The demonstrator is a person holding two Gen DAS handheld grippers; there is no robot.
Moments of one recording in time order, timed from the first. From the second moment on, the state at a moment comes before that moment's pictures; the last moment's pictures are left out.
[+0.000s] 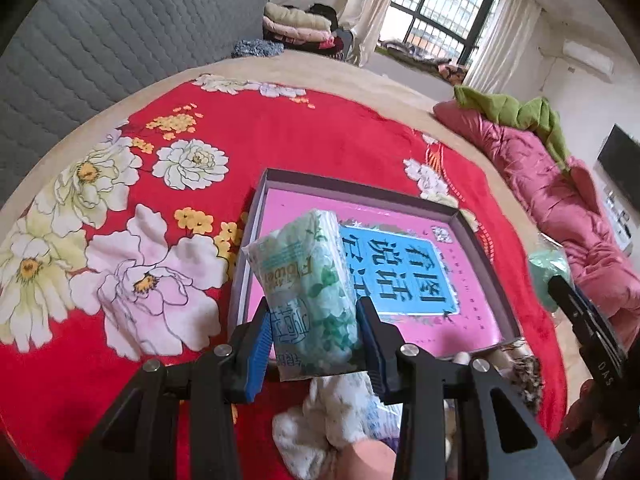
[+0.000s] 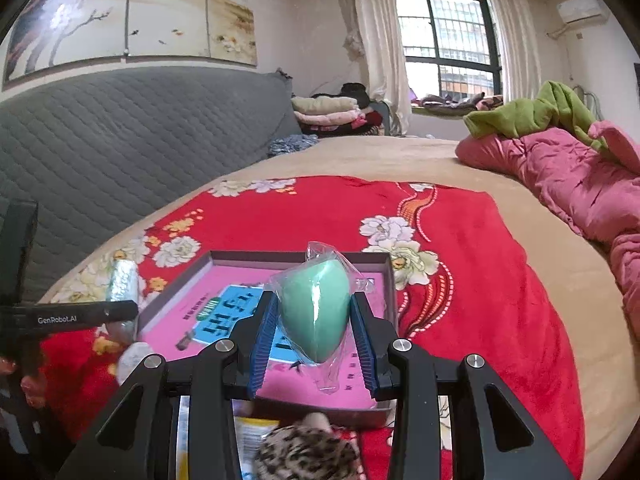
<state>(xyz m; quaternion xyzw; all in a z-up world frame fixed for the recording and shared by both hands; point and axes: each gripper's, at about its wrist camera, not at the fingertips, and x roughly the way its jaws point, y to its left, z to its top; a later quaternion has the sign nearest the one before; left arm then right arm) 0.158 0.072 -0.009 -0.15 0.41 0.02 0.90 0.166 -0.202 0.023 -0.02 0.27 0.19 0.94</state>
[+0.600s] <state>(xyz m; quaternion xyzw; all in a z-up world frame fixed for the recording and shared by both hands) 0.206 0.064 -0.044 -0.11 0.48 0.03 0.87 0.212 -0.198 -0.039 -0.05 0.38 0.17 0.91</state>
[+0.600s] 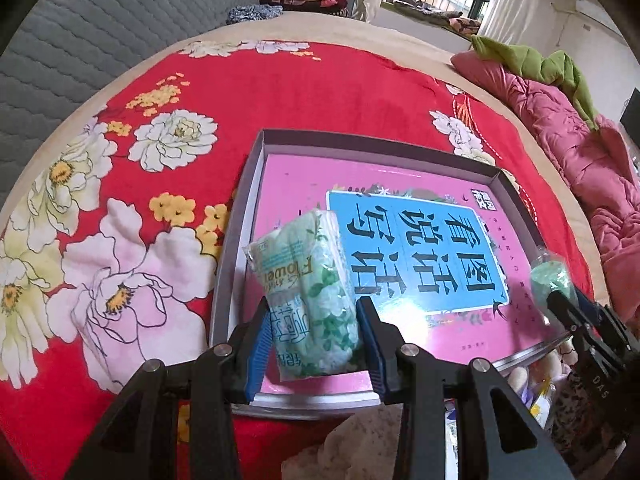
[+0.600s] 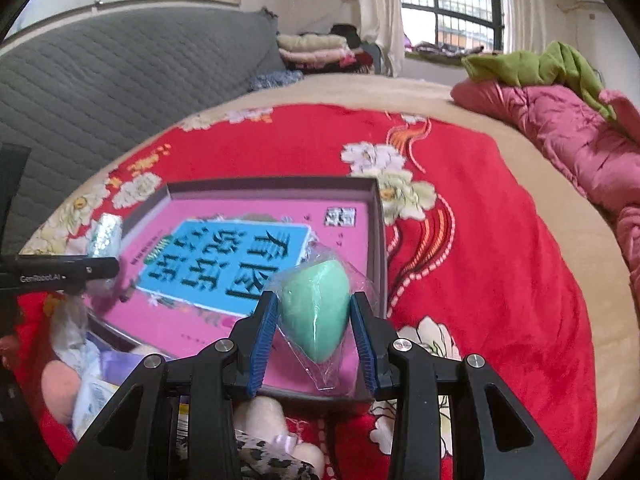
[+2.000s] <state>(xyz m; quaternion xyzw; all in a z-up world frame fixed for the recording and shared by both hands) 0.210 0.058 -0.054 -0.07 0.53 0.07 0.84 0.206 -0.216 -0.029 0.00 0.36 0.17 0.92</state>
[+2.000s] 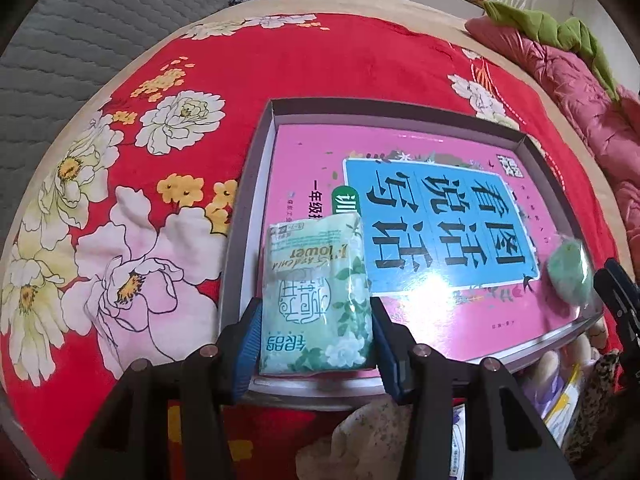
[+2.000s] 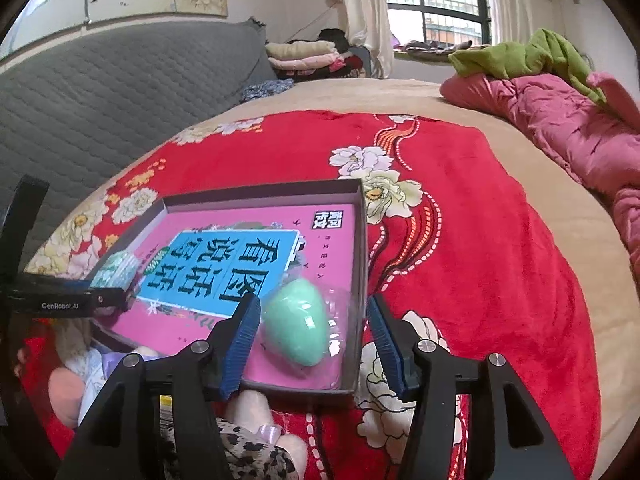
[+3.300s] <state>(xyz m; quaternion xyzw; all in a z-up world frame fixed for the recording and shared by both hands) 0.156 0.075 0.008 -0.11 0.43 0.08 0.89 0.183 -0.234 0.000 0.01 0.29 0.16 0.94</state>
